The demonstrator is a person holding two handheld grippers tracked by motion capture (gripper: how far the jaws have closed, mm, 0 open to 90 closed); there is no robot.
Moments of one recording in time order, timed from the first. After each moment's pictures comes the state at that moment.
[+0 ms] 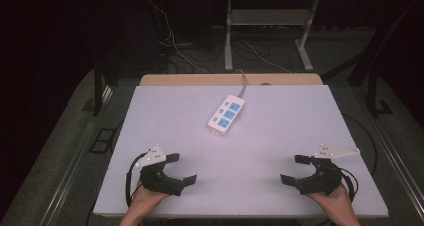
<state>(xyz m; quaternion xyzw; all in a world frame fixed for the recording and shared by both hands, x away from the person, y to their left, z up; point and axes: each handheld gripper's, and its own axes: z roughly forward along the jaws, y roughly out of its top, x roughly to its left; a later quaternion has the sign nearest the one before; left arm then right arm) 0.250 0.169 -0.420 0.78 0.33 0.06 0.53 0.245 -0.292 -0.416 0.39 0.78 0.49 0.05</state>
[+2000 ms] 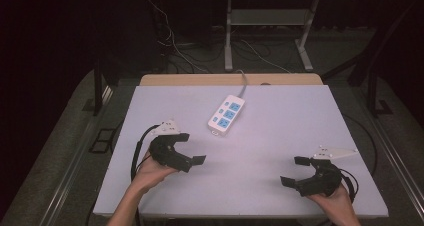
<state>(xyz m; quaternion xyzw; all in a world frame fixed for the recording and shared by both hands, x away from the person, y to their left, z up) 0.301 0.141 -0.369 0.83 0.30 0.04 0.48 0.244 -0.291 -0.418 0.38 0.79 0.48 0.04</state>
